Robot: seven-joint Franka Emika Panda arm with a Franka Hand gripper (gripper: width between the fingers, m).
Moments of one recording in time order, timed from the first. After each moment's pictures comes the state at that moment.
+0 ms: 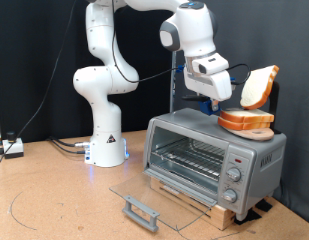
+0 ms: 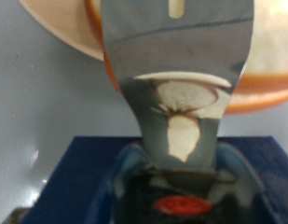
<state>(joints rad) 0.07 -0.37 0.29 -2.46 0.40 2.21 -0.63</state>
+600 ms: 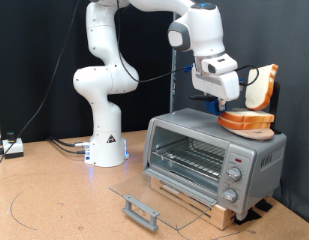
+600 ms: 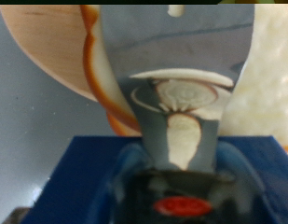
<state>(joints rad) 0.07 -0.34 0.35 -2.43 0.38 2.22 -0.56</state>
